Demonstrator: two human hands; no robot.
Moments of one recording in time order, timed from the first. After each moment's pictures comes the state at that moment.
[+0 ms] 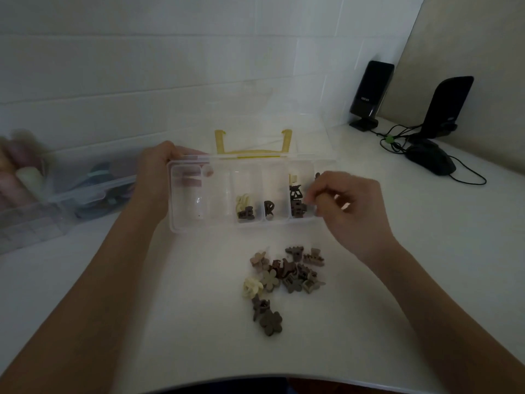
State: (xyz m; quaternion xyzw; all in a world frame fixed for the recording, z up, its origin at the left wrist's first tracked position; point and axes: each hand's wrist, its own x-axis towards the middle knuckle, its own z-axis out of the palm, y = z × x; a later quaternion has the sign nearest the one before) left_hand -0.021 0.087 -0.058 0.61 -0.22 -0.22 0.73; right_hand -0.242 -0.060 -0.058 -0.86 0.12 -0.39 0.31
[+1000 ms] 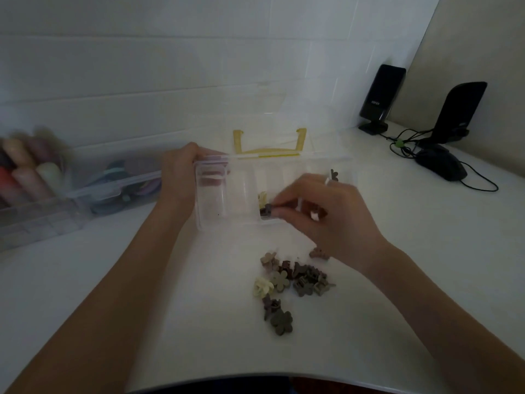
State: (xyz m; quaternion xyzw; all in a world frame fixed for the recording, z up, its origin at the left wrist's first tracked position) left_hand -0.022 0.075 -0.068 0.61 -0.20 -0.17 0.75; right_hand -0.228 -0.034 -0.047 -0.92 -0.03 -0.33 0.23
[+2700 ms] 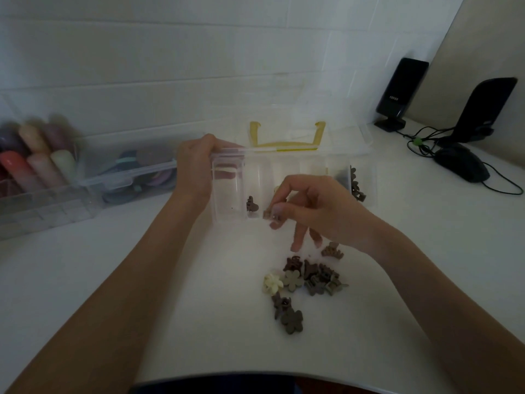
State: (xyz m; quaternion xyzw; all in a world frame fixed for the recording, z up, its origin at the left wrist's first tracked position) left_hand -0.026 0.071 -0.071 0.61 -0.20 -0.14 0.76; right_hand -0.205 -0.042 -0.051 -0.86 0.03 -0.07 0.50
